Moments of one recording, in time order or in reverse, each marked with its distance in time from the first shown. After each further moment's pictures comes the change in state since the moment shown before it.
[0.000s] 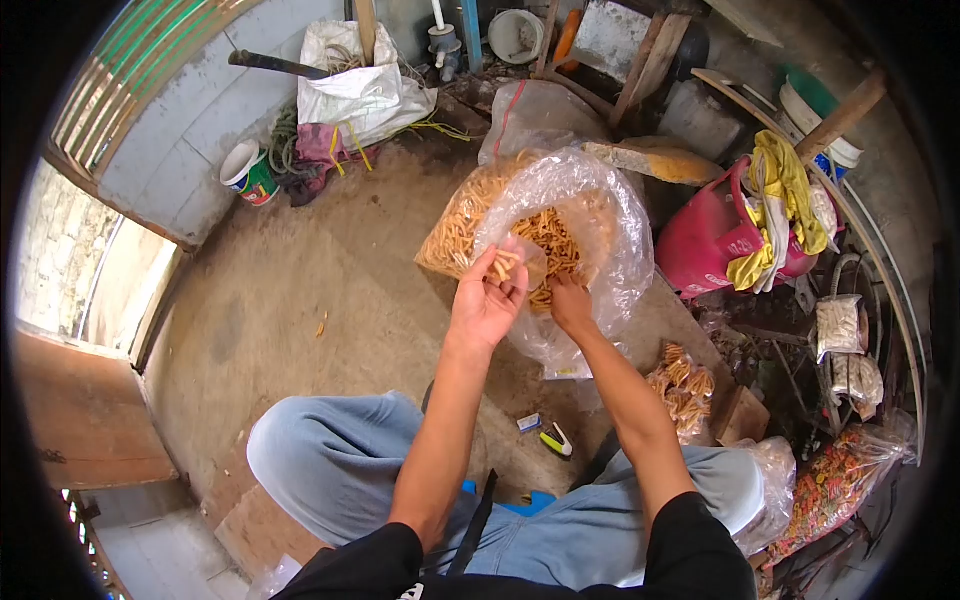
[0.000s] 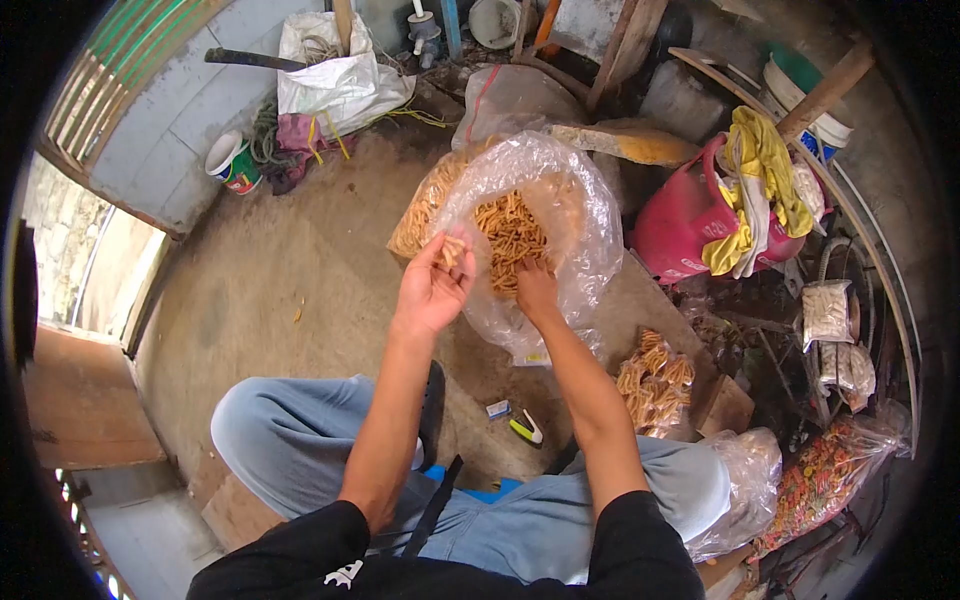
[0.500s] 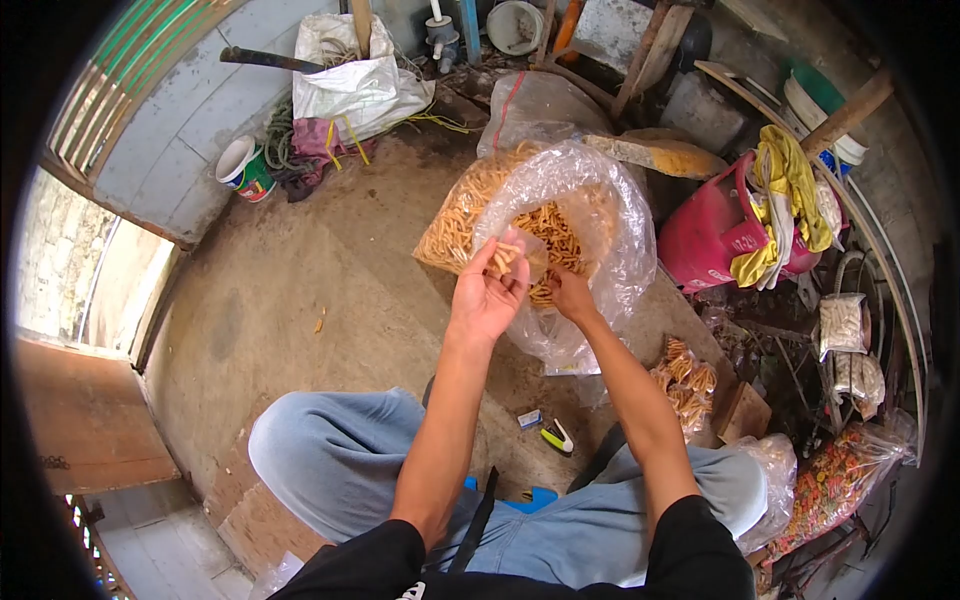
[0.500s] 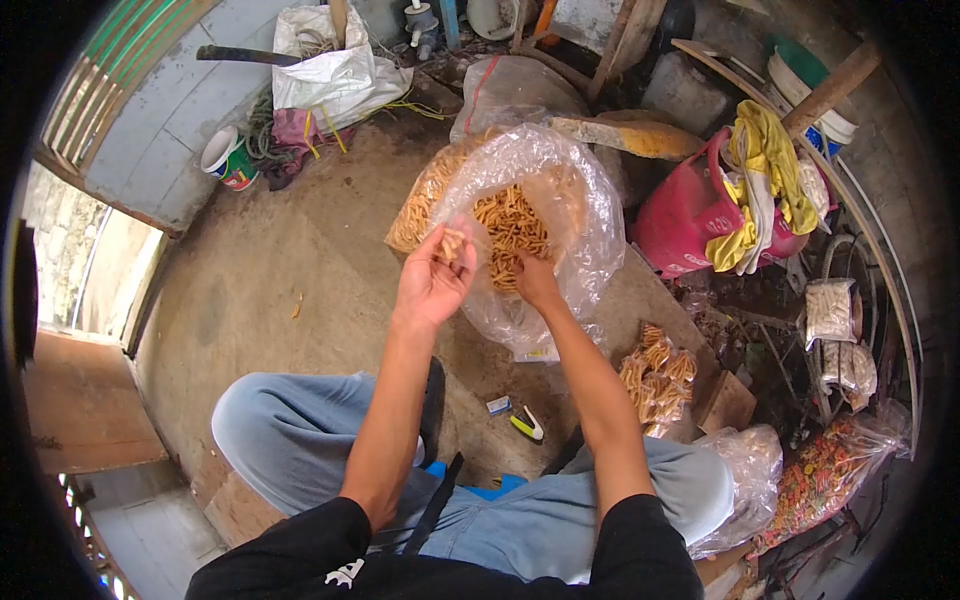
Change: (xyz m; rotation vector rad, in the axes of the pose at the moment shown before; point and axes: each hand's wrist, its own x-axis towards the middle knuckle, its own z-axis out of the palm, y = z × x) left_hand 0.008 0.000 0.002 -0.013 -0.073 -0.021; right_hand 0.012 0.007 0.003 0.452 -0.077 0.170
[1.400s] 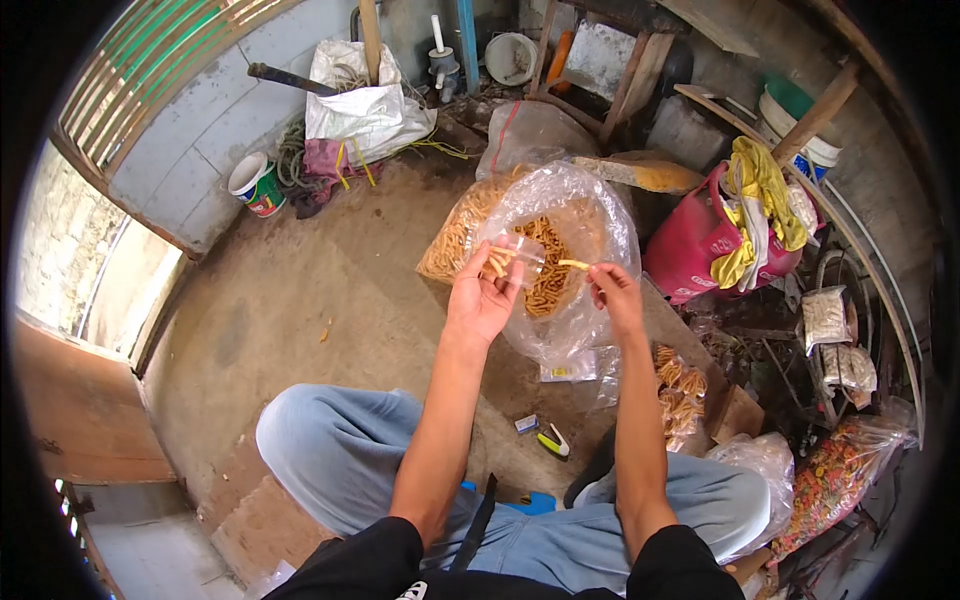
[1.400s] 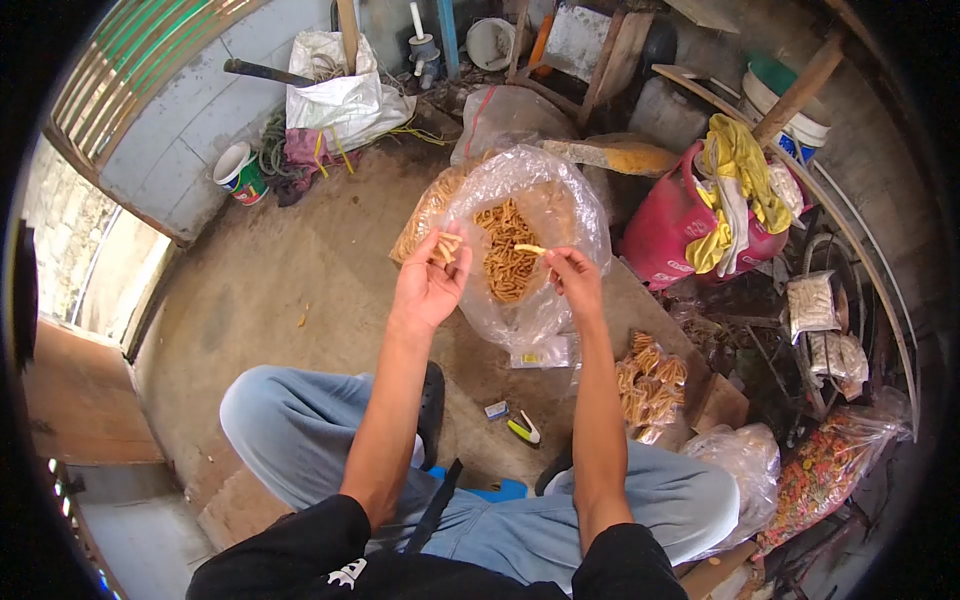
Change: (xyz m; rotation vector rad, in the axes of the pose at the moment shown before) left_hand -0.038 0.001 0.022 0.092 -0.052 0.090; right_hand -0.069 -0.064 -0.127 0.991 0.176 0.149
